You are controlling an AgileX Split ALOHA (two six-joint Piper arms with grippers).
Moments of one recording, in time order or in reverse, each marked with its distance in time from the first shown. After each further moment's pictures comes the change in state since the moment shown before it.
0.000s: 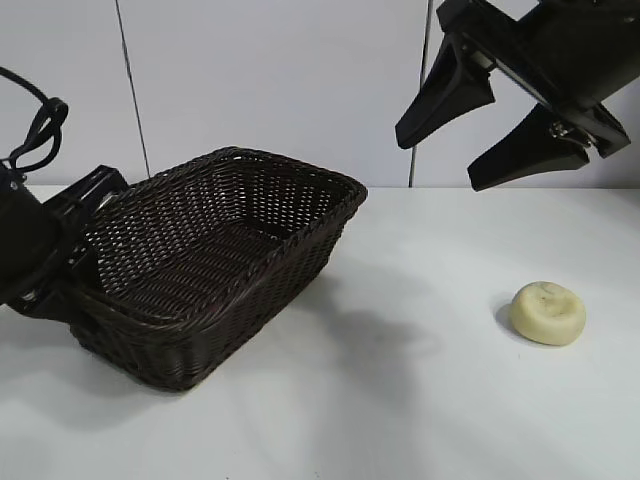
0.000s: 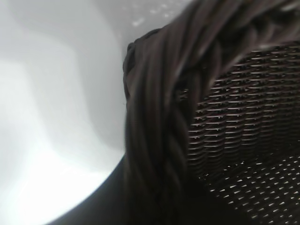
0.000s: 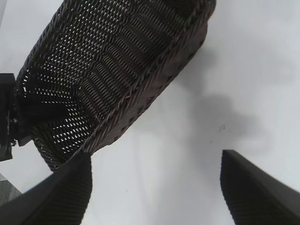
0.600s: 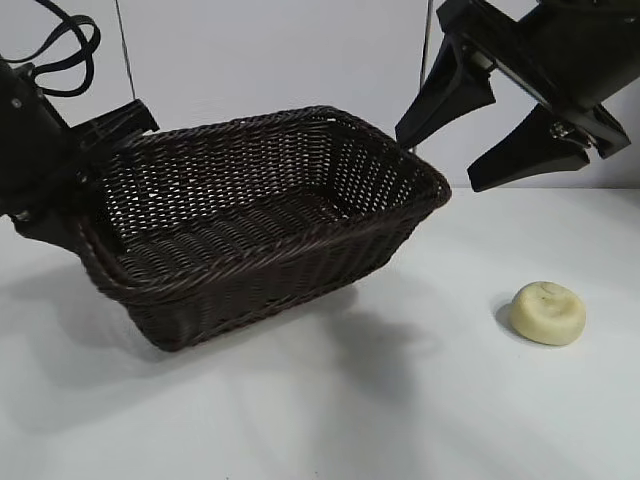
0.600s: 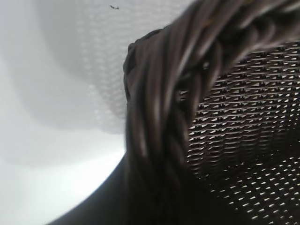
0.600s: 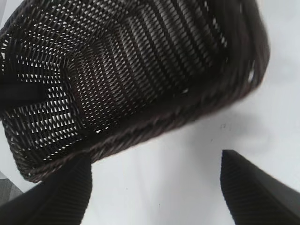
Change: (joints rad) left arm 0.074 0.000 -0.204 -0.010 0.265 0.509; right arm 0.000 0.000 0.000 -0.001 0.006 0.000
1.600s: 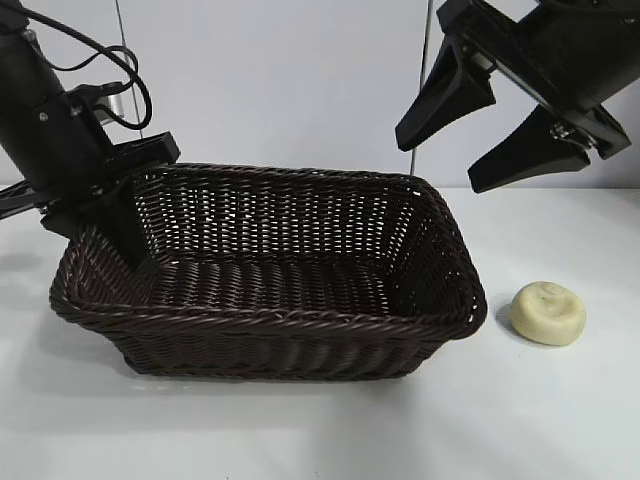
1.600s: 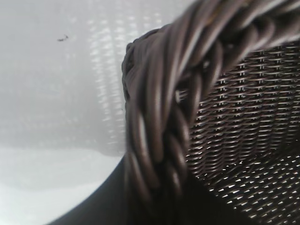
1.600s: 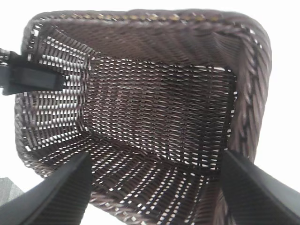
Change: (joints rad) left arm 0.042 0.261 -0.269 -0.053 0.219 0.500; right arm 0.000 0.000 0.000 -0.003 0.003 0.000
